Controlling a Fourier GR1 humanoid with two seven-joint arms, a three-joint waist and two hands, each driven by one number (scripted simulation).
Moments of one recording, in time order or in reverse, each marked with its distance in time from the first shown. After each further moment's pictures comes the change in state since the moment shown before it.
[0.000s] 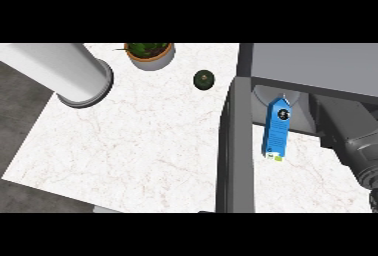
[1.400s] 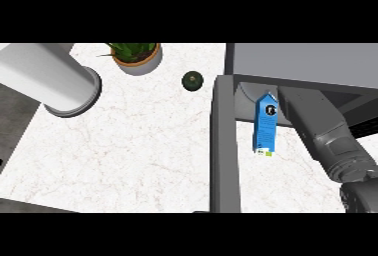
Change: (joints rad) left arm -0.022 -0.065 -0.118 0.075 -0.123 -0.040 0.011; right arm -0.078 0.128 0.019 0.015 0.011 -0.178 0.031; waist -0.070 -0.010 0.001
